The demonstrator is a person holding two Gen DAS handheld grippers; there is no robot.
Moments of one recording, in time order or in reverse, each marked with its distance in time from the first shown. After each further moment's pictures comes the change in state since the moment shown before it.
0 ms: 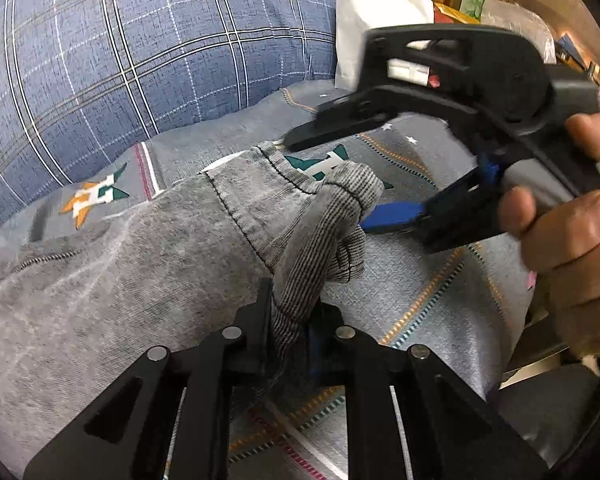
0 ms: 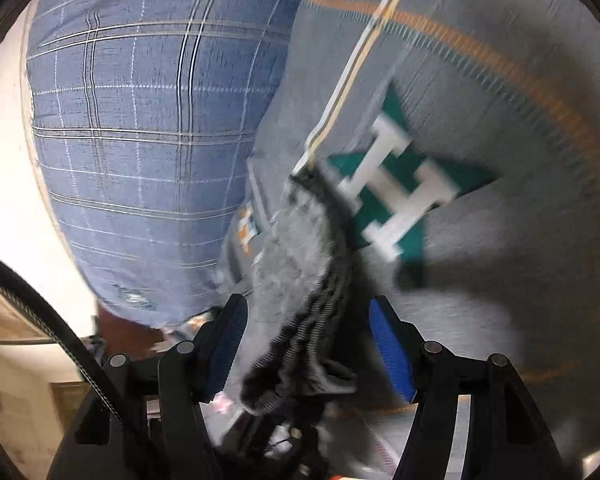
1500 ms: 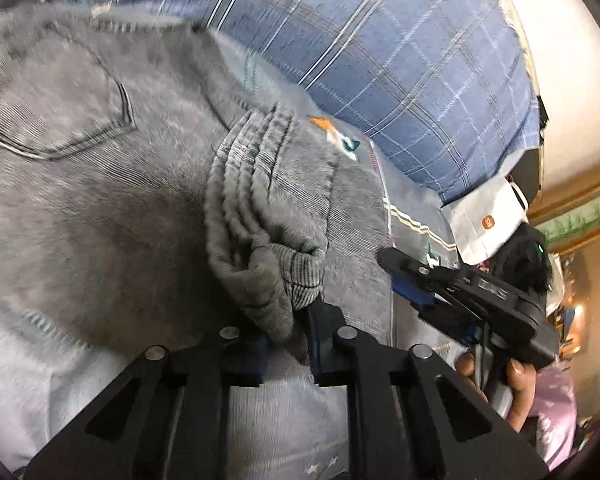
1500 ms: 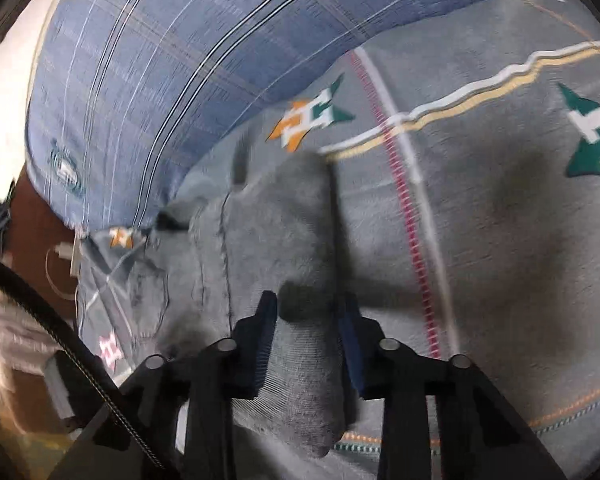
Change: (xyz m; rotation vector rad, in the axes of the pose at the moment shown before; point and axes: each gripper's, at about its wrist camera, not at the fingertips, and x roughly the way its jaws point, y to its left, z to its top) left arm -0.091 0.211 -0.109 -0.846 -0.027 -0.107; right arm 0.128 0.102 -0.110 -0.507 0.000 -0.356
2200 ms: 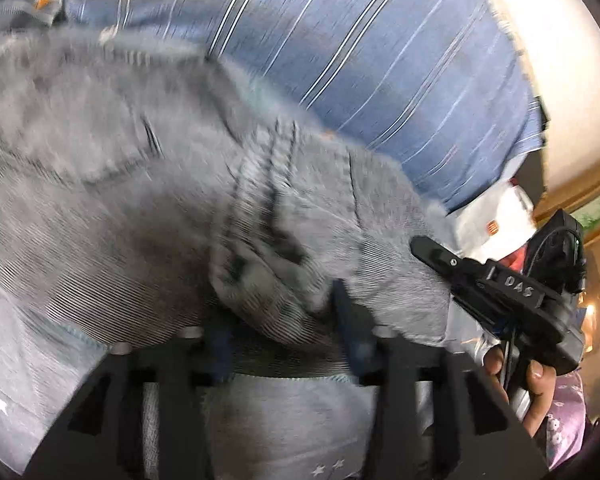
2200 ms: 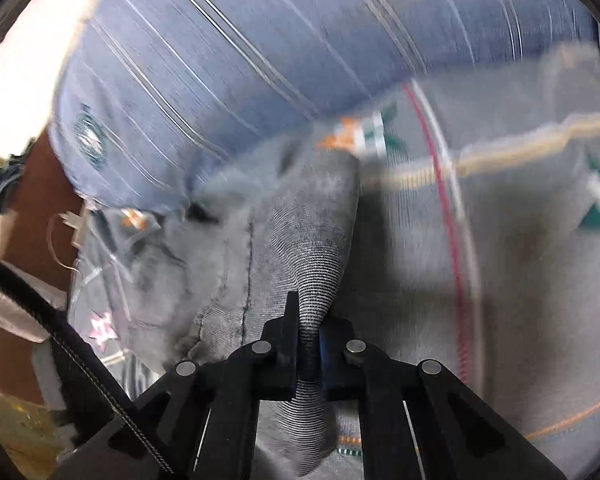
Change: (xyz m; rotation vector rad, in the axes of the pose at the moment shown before) left arm -0.023 -0.002 0.000 0.021 -0.075 0.012; right arm -0.037 0.045 0.000 -0.191 -0.155 -0.050
